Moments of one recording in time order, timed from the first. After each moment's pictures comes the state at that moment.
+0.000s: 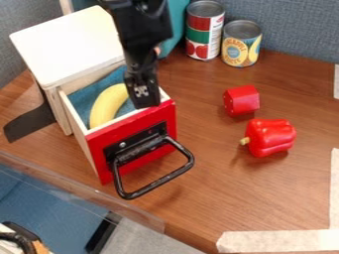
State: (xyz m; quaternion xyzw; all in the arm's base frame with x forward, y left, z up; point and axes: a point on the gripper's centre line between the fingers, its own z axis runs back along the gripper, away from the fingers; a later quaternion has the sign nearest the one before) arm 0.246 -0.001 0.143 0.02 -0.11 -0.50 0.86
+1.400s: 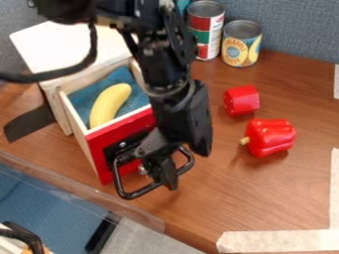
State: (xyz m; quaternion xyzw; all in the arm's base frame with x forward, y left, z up) arm 0.214 -0.055 0.074 -0.05 -0.10 -0.78 0.62
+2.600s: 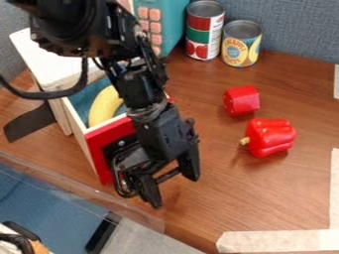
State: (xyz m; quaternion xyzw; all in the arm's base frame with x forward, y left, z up) arm 0.207 -0.032 0.038 -0.13 -0.11 -0.80 0.57
